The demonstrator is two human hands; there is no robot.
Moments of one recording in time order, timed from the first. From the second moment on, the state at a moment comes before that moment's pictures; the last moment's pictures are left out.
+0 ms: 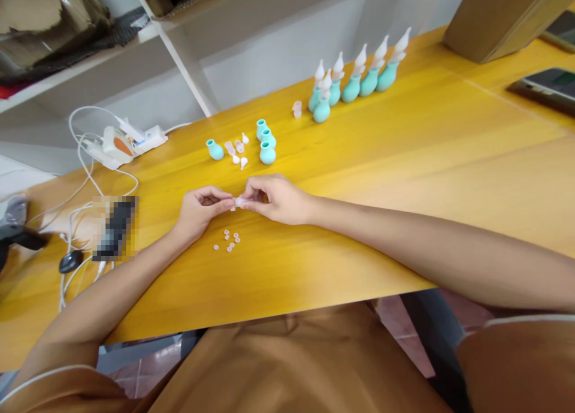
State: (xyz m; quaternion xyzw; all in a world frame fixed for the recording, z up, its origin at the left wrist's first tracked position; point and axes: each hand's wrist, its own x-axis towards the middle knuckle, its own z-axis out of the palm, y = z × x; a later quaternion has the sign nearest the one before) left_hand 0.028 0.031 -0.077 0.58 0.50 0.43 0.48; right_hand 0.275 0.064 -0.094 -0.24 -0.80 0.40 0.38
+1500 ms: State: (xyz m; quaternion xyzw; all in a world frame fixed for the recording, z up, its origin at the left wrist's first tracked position) left_hand 0.023 0.032 -0.084 0.63 0.38 0.59 0.33; right_hand 0.287 0.092 -0.088 -0.27 -0.85 0.16 0.43
